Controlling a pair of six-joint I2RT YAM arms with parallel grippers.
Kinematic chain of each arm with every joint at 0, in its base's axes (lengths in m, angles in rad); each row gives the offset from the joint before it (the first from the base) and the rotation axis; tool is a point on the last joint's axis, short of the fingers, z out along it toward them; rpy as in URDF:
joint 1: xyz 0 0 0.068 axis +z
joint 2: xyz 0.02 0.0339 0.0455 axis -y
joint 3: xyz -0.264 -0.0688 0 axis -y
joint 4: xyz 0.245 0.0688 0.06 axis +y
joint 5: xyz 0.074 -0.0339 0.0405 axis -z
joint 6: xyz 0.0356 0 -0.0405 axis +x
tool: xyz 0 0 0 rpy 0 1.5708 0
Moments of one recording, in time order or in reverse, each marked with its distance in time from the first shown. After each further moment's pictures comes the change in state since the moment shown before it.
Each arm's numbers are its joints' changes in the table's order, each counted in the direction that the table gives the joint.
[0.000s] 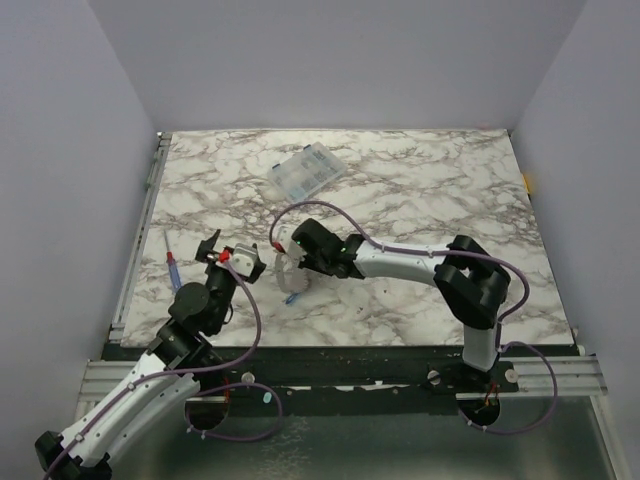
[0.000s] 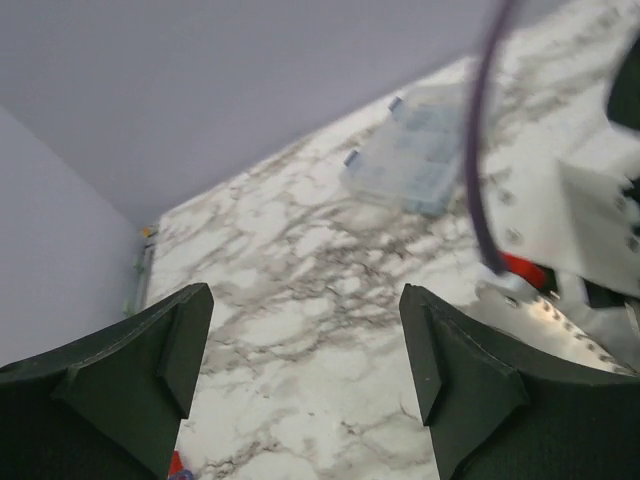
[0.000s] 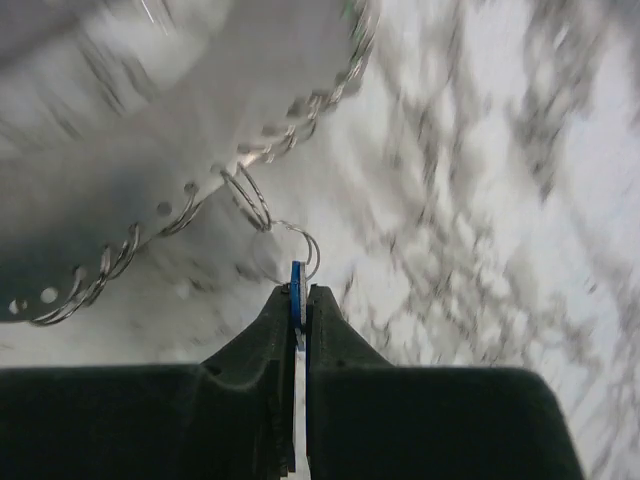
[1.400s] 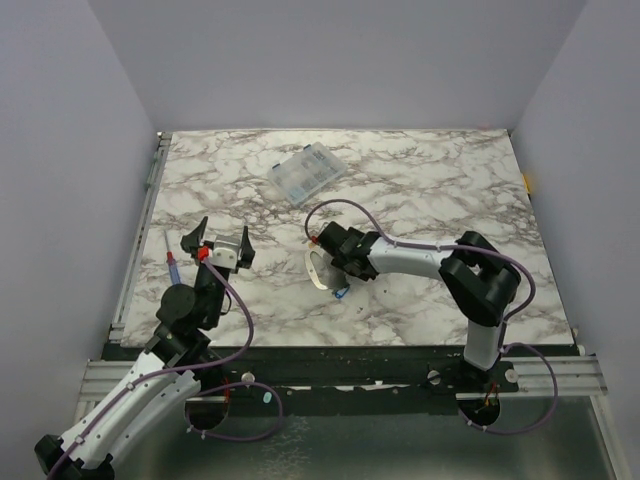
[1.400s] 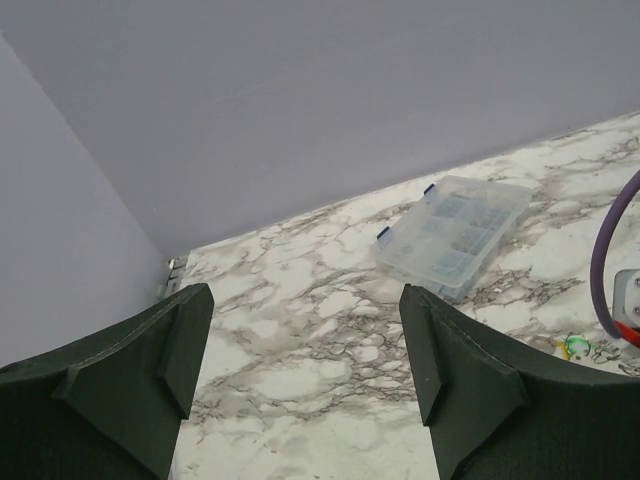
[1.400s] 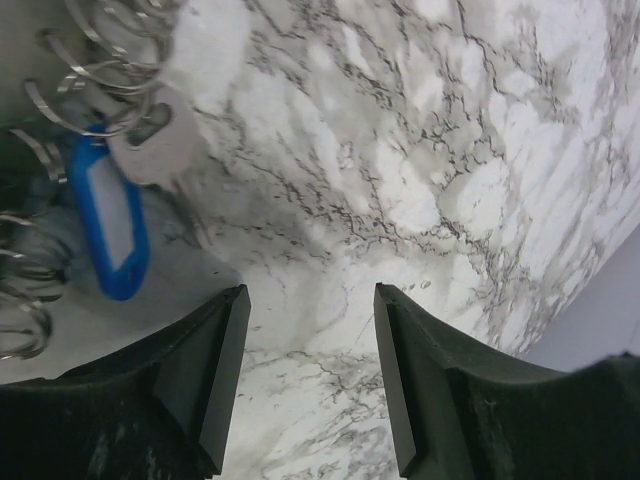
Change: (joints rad) left arm 0.048 -0.027 0.050 -0.201 -0.048 -0.028; right arm -0.117 0.019 -0.140 0.245 0.311 0.136
